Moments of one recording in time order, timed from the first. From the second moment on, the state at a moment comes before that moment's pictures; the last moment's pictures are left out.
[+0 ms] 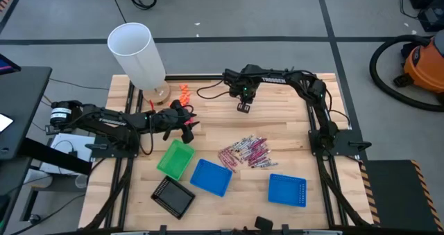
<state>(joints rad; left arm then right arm) 0.11 1.19 0.42 0.26 -0.31 -0.07 -0.50 2.11 1.68 -1.13 0.11 -0.14</state>
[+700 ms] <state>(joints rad) 0.05 1.19 0.42 0.29 -0.31 -0.13 -0.16 1.69 1.52 -1.14 0.18 0.18</state>
